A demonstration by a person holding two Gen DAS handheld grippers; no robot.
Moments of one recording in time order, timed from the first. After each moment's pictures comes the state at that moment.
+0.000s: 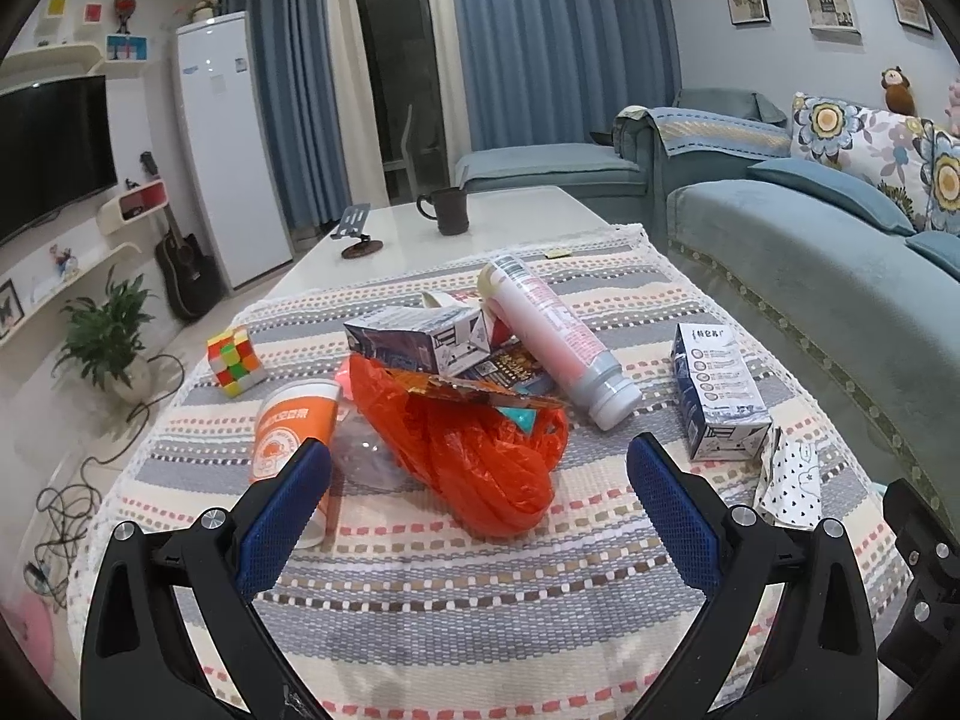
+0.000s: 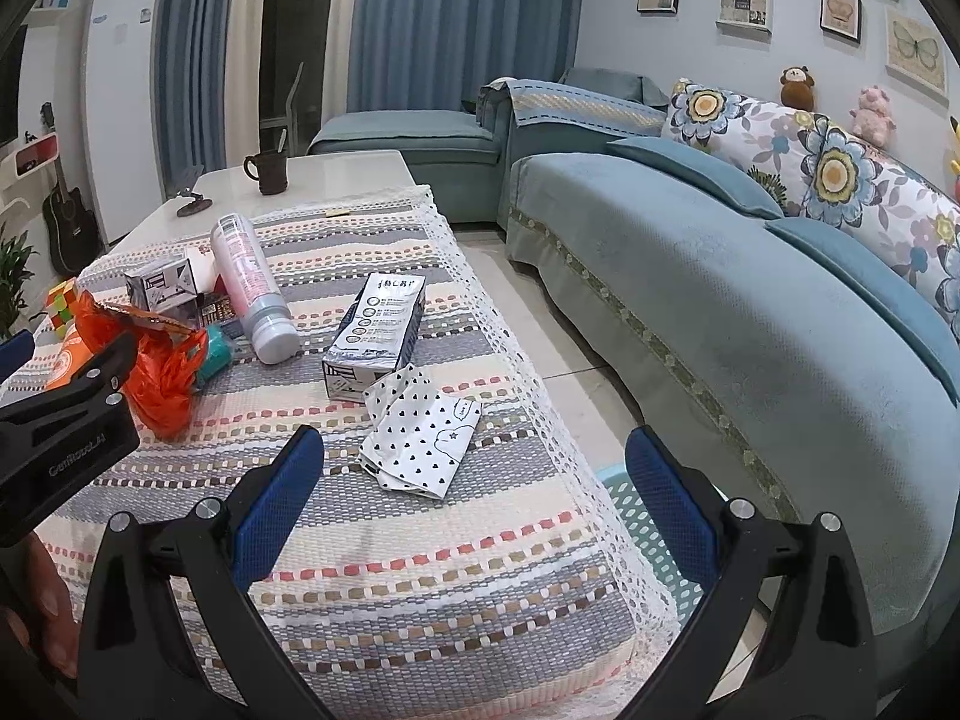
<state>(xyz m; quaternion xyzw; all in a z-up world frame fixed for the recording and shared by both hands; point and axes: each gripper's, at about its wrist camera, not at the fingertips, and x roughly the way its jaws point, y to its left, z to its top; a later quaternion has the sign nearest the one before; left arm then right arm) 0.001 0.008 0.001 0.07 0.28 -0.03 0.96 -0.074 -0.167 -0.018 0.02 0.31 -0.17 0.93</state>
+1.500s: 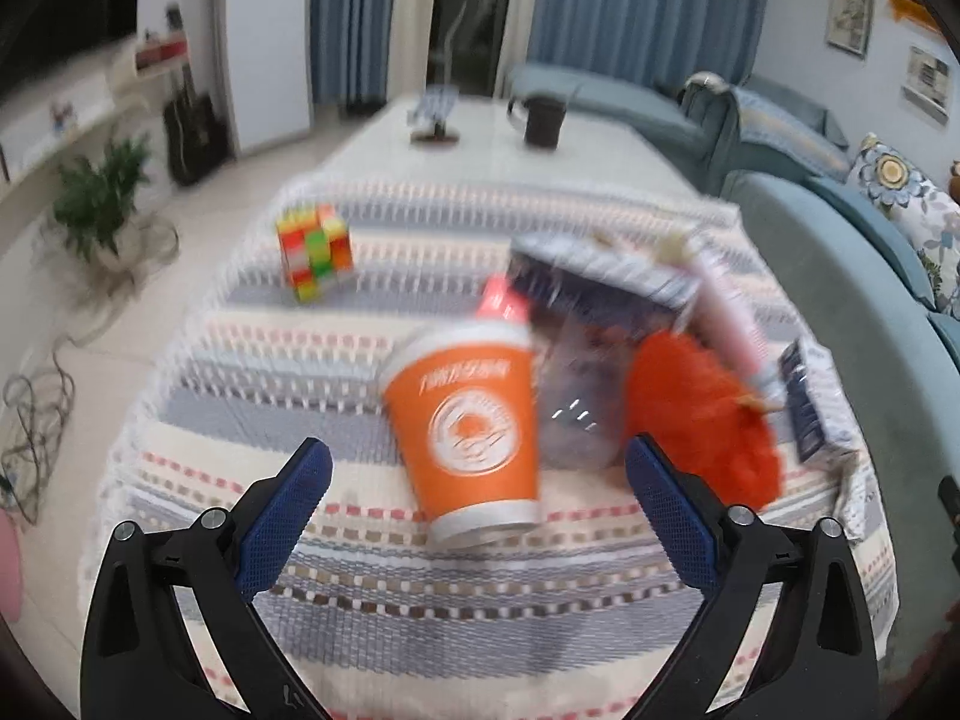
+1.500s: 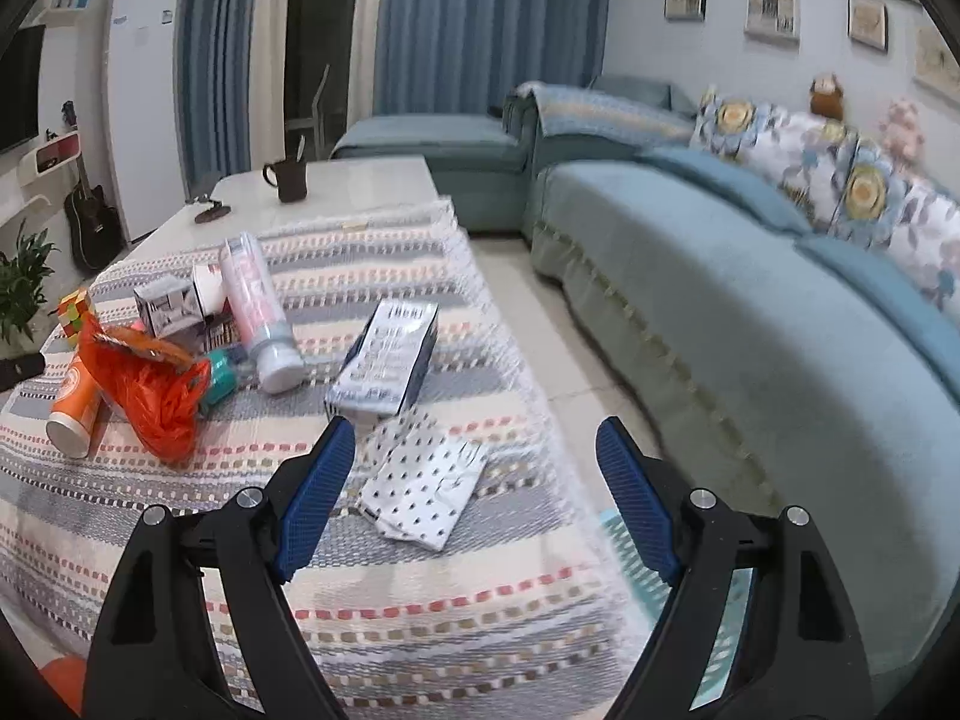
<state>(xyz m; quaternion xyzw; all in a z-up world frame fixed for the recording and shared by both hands) 0.083 0.169 -0.013 -0.05 0.42 -0.03 0.91 -0.046 -0.185 -0.016 0.03 0.32 -0.13 0.94</state>
